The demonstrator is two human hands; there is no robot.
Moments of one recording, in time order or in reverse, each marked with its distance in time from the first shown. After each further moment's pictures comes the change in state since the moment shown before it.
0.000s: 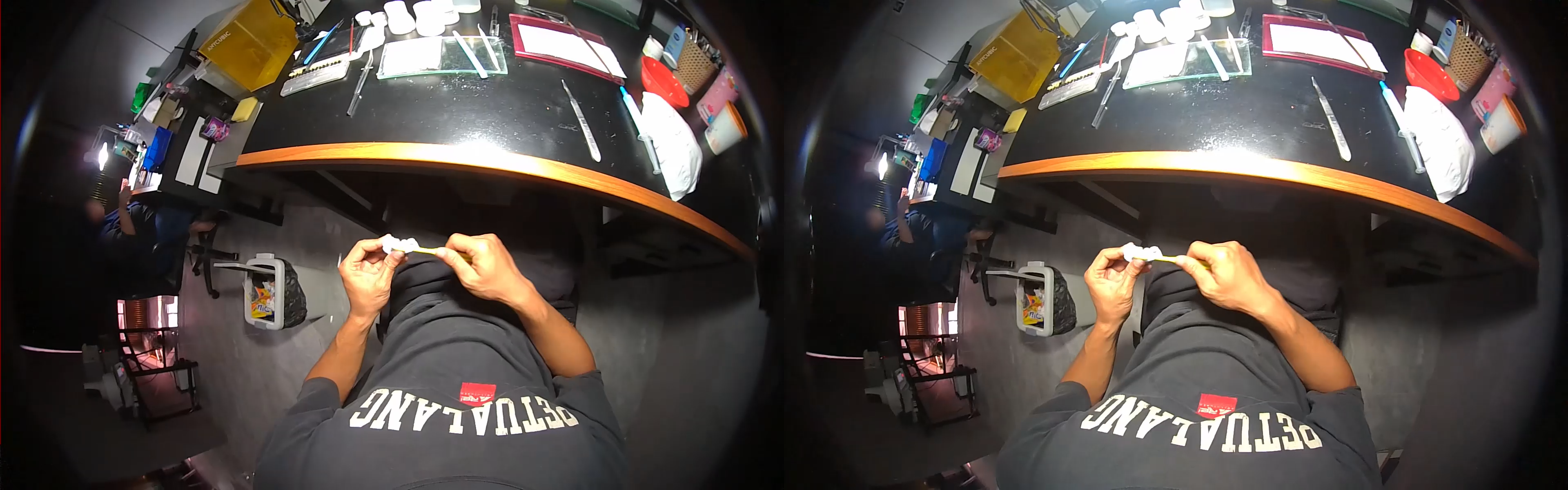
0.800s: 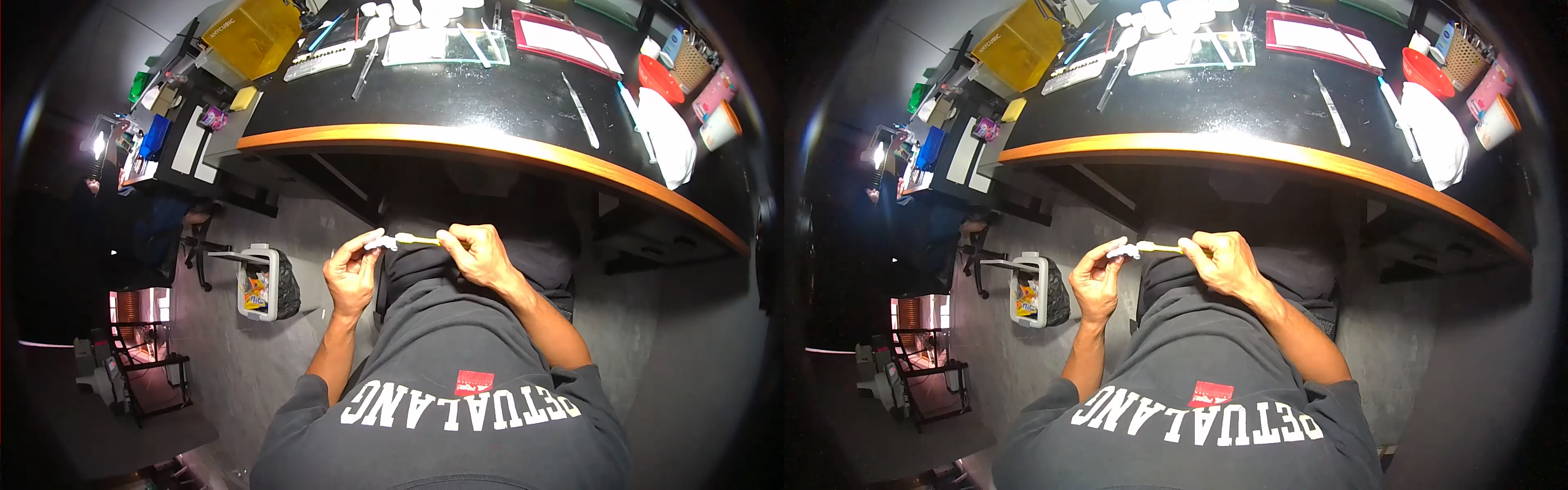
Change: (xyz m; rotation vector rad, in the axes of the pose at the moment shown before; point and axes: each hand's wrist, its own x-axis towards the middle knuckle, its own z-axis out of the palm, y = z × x) left_hand -0.021 0.009 -0.027 0.224 0.008 0.123; right_hand -0.009 0.020 0.023 0.000 0.062 0.043
